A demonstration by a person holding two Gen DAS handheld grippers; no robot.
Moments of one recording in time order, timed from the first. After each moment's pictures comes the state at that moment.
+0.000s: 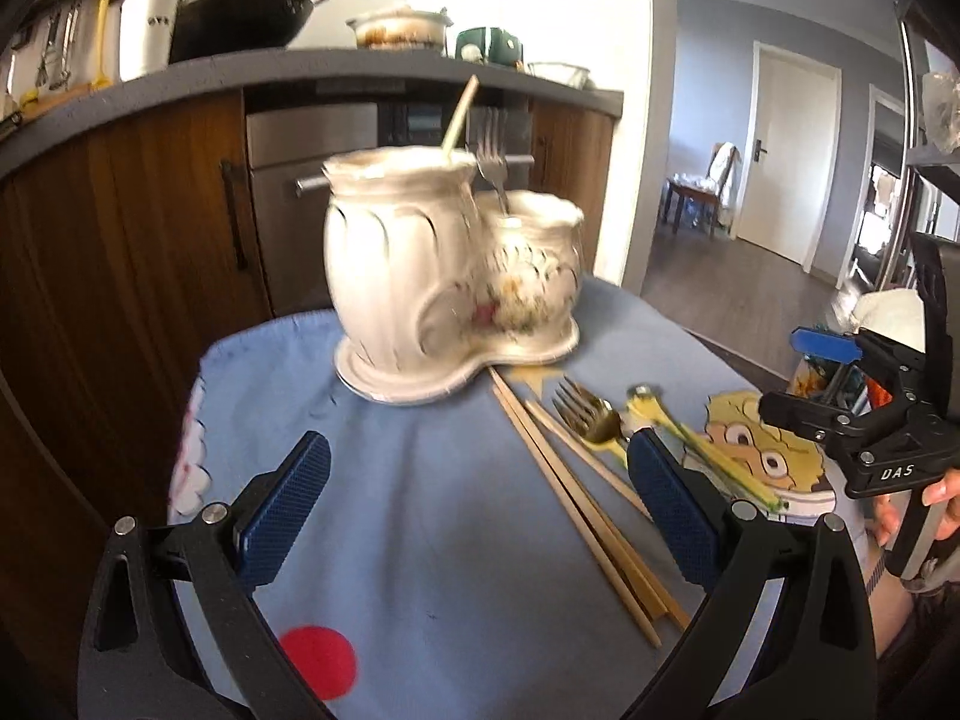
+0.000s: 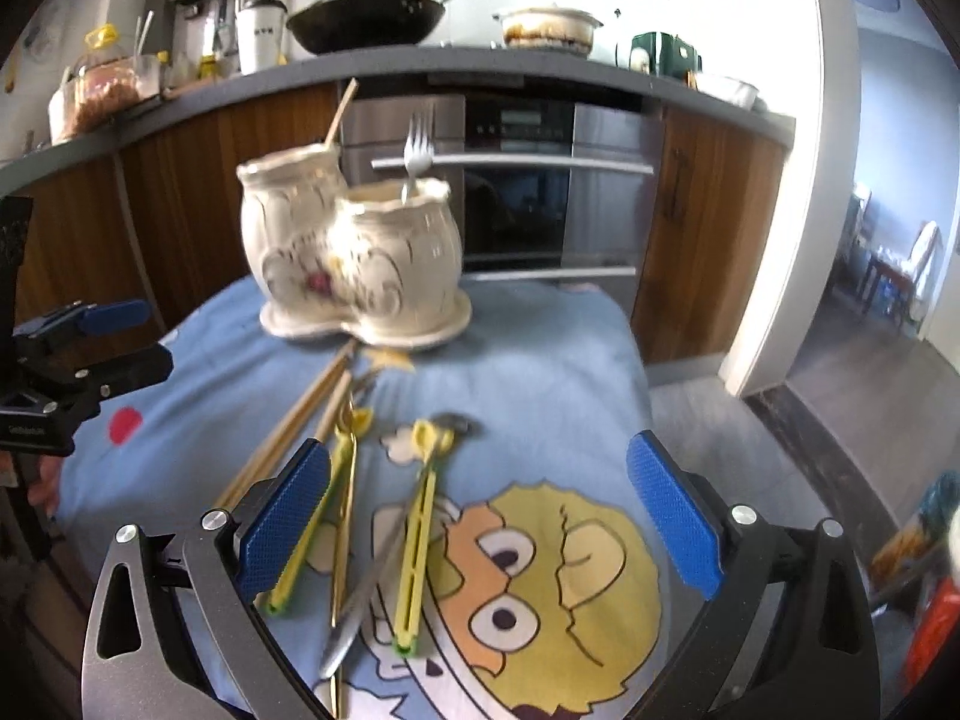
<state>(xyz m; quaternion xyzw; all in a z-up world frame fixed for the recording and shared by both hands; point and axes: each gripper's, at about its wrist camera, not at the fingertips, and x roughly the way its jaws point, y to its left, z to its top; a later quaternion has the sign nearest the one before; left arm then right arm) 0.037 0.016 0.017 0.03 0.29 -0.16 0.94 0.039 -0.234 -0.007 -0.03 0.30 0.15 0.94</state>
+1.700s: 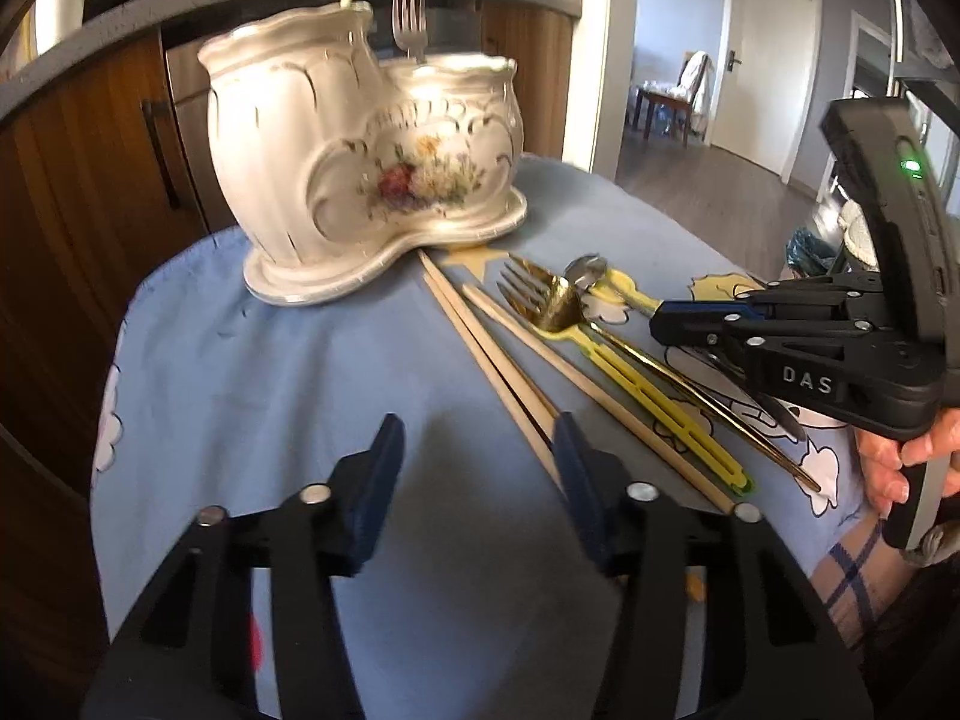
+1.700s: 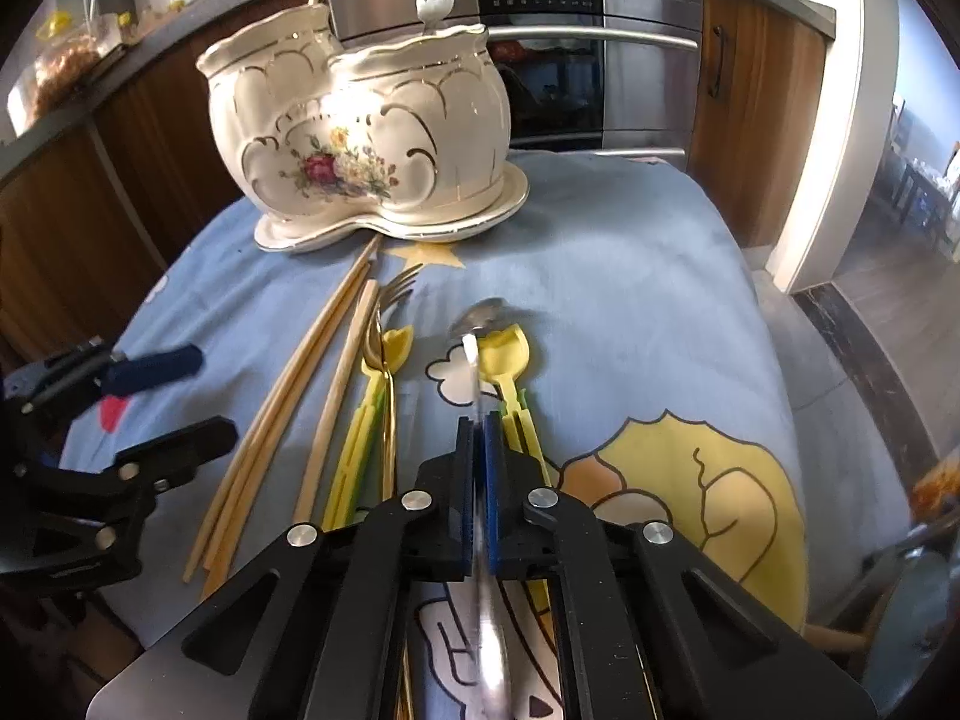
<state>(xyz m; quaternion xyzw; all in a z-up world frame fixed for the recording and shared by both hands) 0.045 -0.025 -0.025 0.08 0.39 -0.19 0.90 0.078 -0.201 -0.042 0.00 0.41 0.17 0.90</state>
